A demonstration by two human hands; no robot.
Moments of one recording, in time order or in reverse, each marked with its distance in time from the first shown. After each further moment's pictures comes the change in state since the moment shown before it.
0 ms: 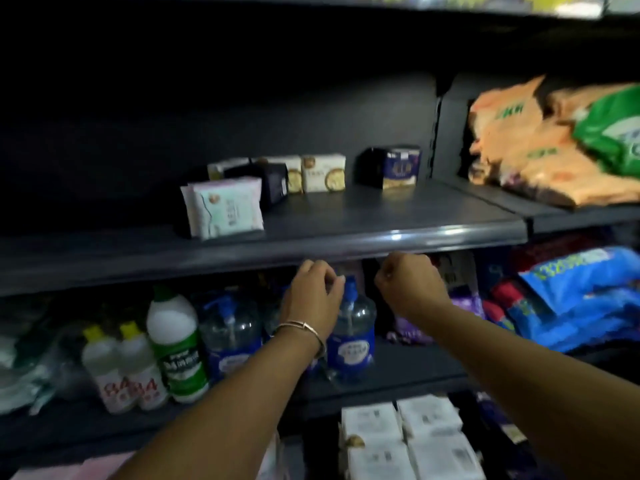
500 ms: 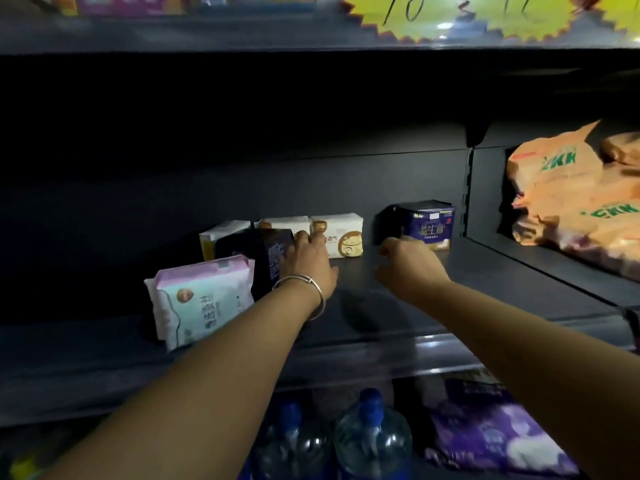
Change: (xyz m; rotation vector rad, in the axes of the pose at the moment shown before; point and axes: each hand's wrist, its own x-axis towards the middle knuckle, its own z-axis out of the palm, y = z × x) left_hand 0.222 -0.001 -0.004 0.491 -0.018 -0.016; right_hand 0.197 -0.030 -0.005 -0.102 0.029 -0.230
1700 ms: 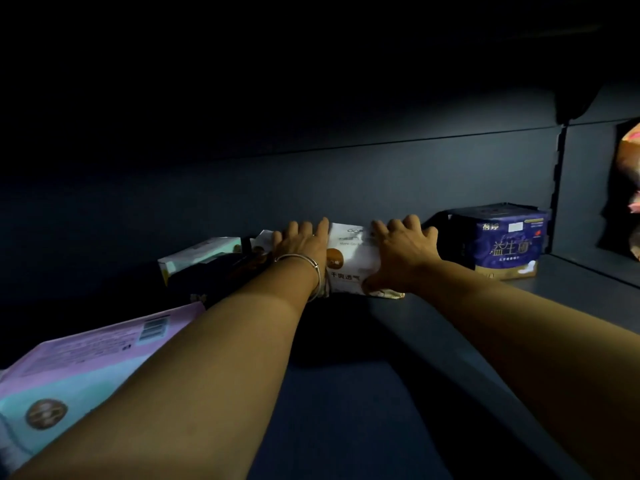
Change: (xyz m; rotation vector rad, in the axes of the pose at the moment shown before) left_hand 0.166 -0.053 0.057 0.458 -0.112 0.054; right_hand 0.173 0.001 0.085 -0.295 -0.073 -0.117
